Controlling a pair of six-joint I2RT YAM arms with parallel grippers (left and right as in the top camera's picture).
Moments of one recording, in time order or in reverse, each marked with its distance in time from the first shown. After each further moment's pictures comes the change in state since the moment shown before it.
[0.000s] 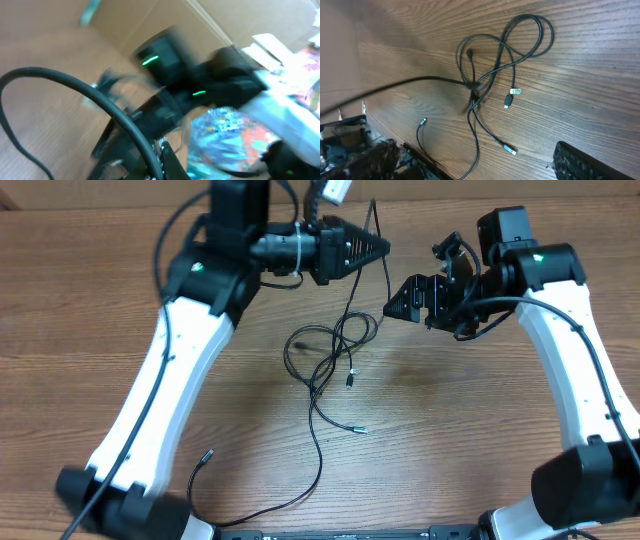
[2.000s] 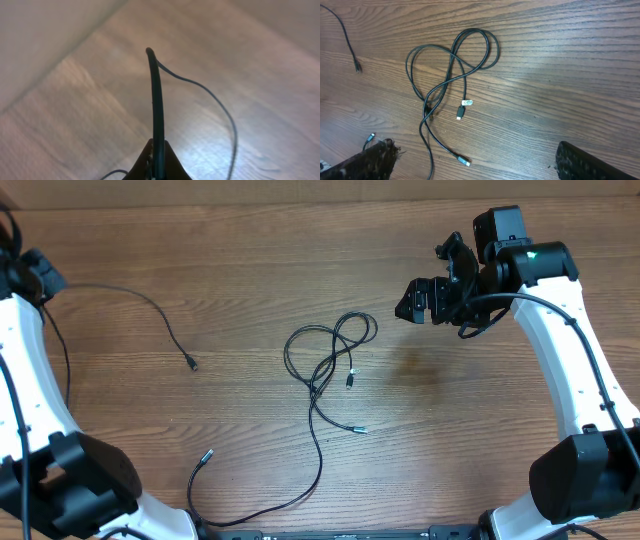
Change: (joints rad) left arm 0.839 0.132 0.040 -0.492 -1.260 0.167; right arm 0.000 0.023 -0.005 0.035 0.214 -0.064
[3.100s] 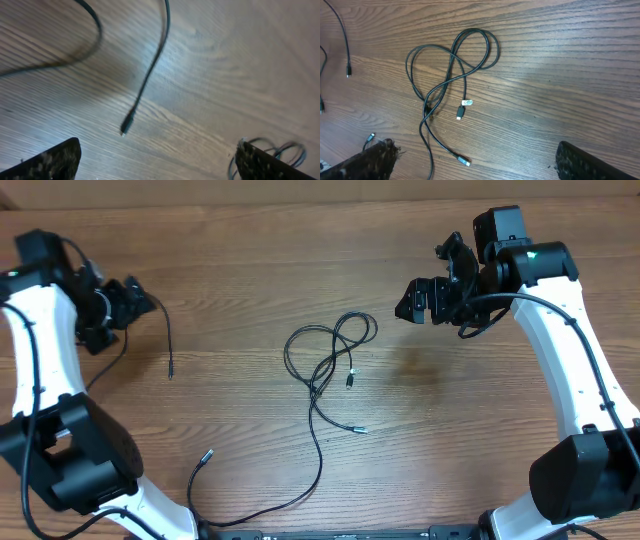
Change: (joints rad) left arm -0.095 0.098 -0.127 -0.212 0.452 -0.037; right arm 0.000 0.000 0.000 0.000 0.000 0.000
